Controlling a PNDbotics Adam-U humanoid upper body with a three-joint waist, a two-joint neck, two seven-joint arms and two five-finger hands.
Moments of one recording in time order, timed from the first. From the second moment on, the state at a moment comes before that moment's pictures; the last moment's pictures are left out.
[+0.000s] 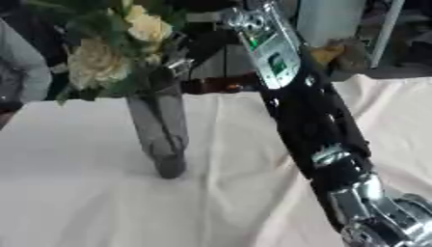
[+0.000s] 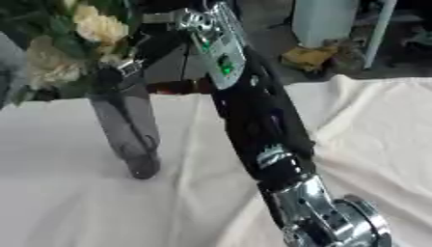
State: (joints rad) left arm -0.37 0.12 0.05 -1.99 -0.24 -0.29 0.12; right arm -1.42 -0.07 -0.07 -0.97 0.77 -0.08 0.91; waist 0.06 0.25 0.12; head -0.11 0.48
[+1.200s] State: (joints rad) left arm -0.37 0.12 0.05 -1.99 -0.24 -0.28 0.11; right arm -1.41 -0.11 -0.08 -1.01 0.79 -0.06 0.91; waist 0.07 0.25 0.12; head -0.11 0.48
